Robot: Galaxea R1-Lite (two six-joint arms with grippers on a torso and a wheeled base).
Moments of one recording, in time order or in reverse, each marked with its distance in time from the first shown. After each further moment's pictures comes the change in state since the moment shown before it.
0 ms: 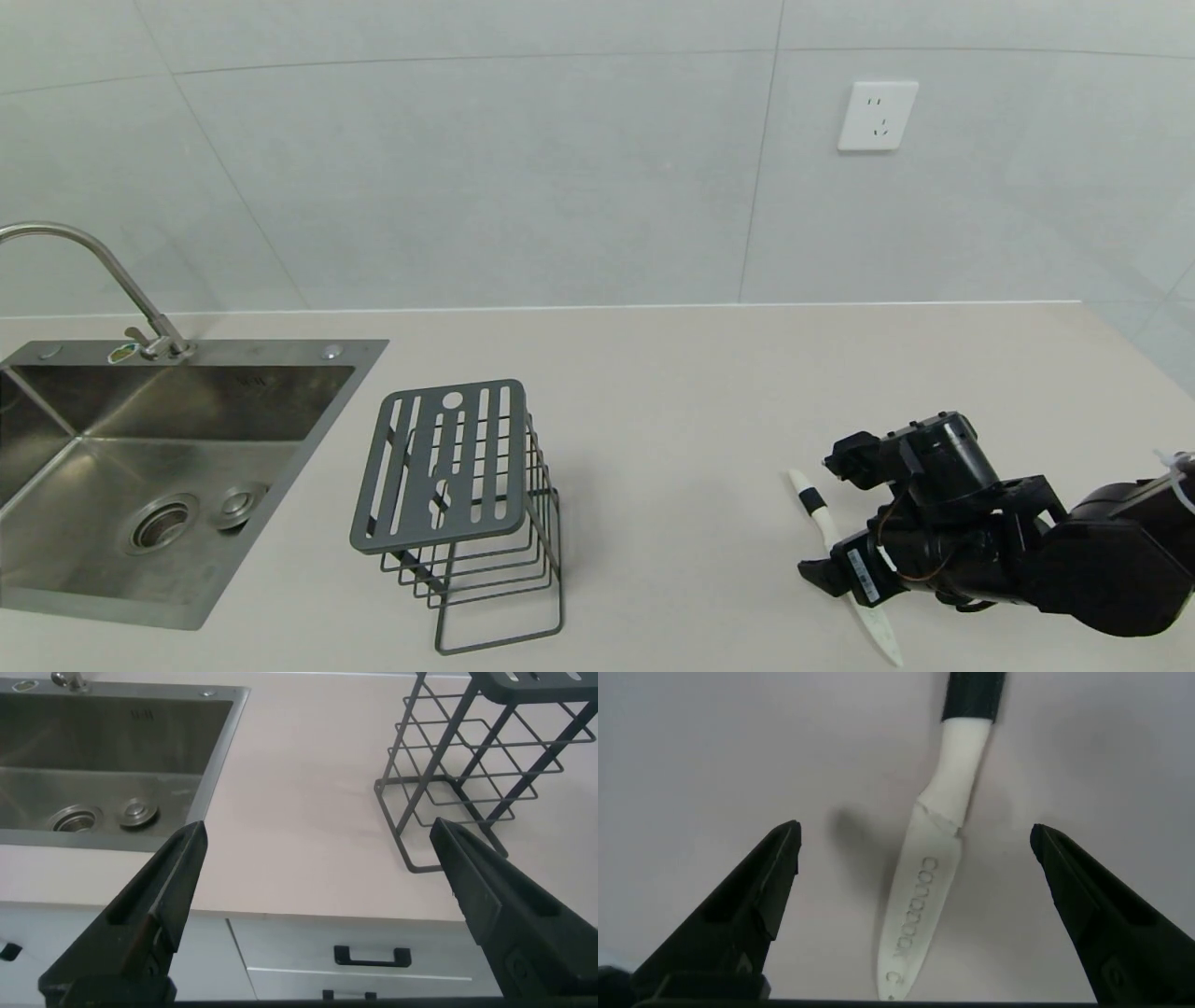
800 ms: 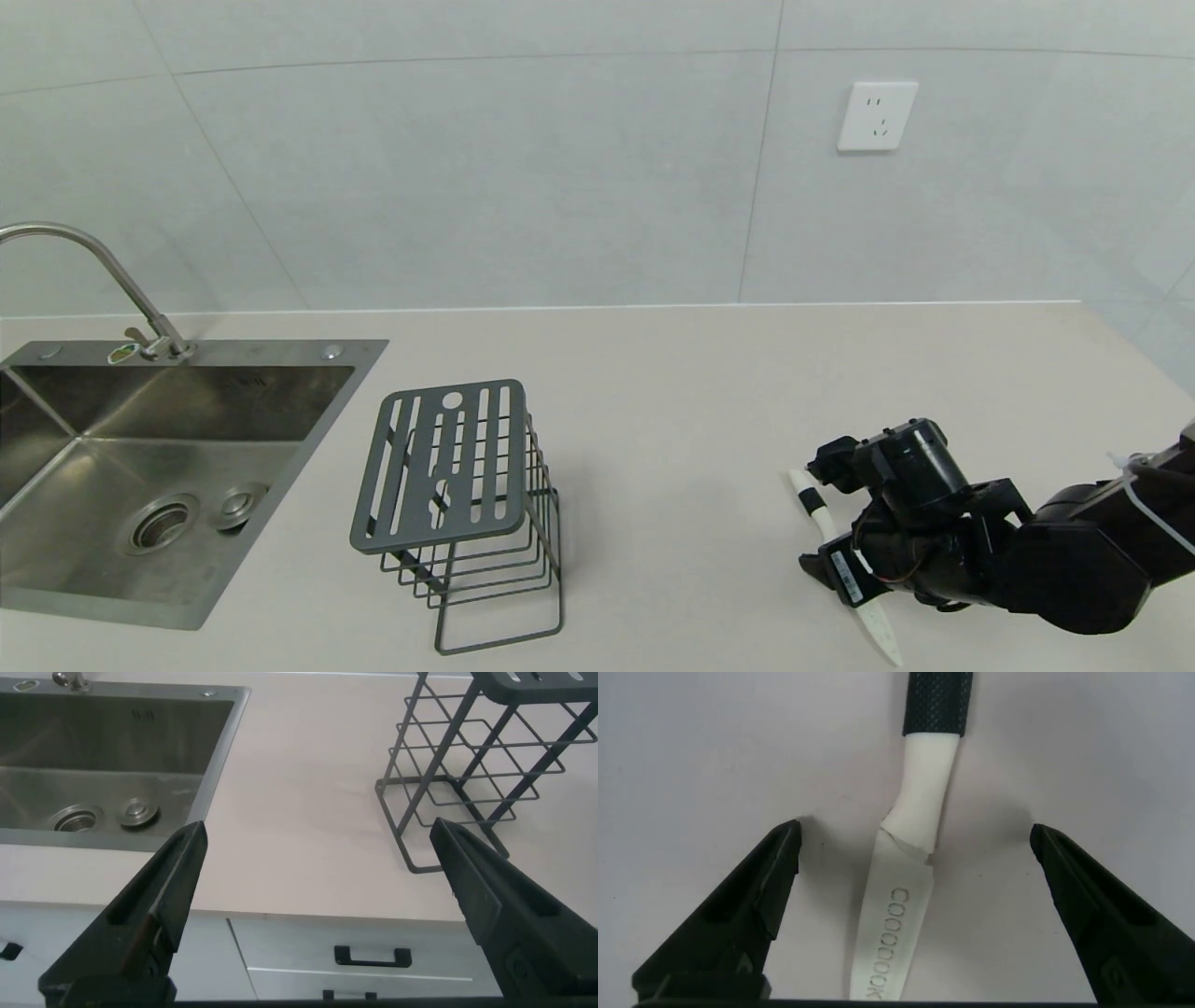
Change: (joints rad) left arm 0.000 0.000 0.000 0.000 0.000 0.000; right arm 0.033 0.056 -0.030 -0.001 -0.062 0.006
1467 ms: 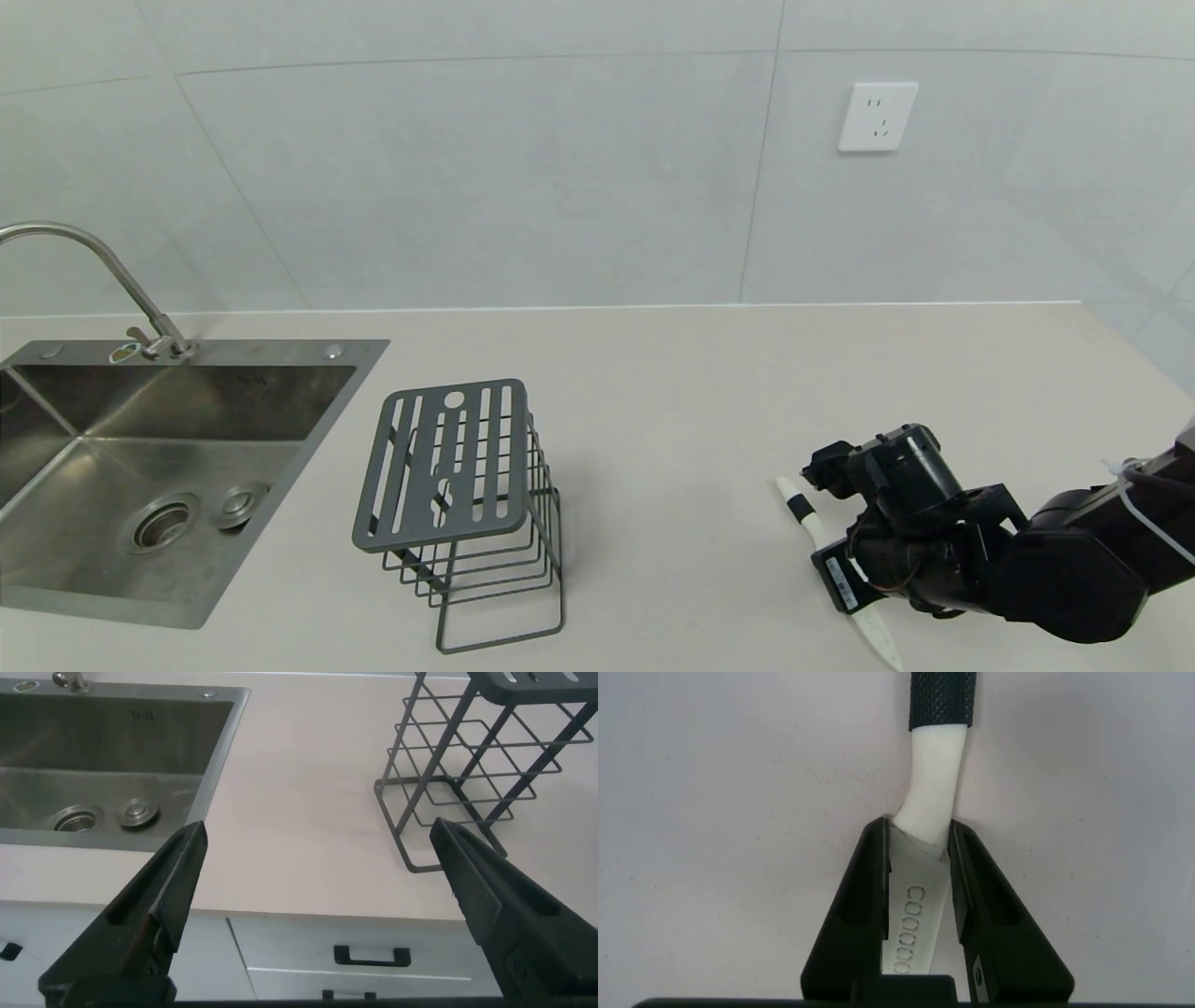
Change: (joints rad) left arm 0.000 0.000 0.000 0.000 0.000 0.000; right arm 0.014 -0.004 0.007 0.004 0.000 0.019
